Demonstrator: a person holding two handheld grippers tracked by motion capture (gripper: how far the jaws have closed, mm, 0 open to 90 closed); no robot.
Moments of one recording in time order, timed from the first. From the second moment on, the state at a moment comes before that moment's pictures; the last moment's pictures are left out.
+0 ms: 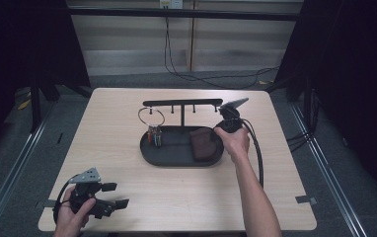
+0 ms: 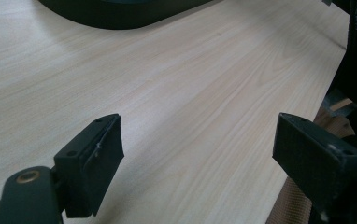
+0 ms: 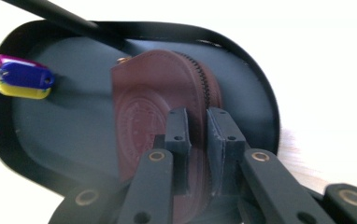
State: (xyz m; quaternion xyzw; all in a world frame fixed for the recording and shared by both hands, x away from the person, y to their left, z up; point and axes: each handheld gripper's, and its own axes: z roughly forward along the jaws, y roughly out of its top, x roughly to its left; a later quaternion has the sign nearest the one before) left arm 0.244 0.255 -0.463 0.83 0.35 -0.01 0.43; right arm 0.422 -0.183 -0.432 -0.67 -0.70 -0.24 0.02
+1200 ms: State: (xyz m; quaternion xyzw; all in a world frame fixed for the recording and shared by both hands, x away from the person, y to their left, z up) left arm 0.244 0.257 -0.462 0.83 0.36 -0.01 0.44; right arm 0.343 -0.202 -0.411 -0.59 -0.74 -0.32 -0.03
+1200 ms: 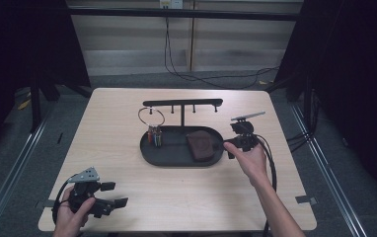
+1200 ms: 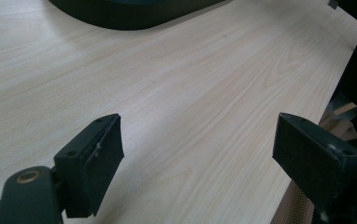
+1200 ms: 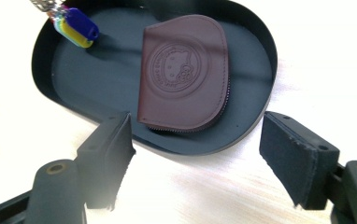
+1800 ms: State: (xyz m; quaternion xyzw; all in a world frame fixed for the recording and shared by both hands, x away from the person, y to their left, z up) left arm 0.245 0.257 -0.462 0.83 0.36 -0.01 0.43; right arm 0.259 -0.229 -0.443 -0.57 -0.72 -0.39 -0.07
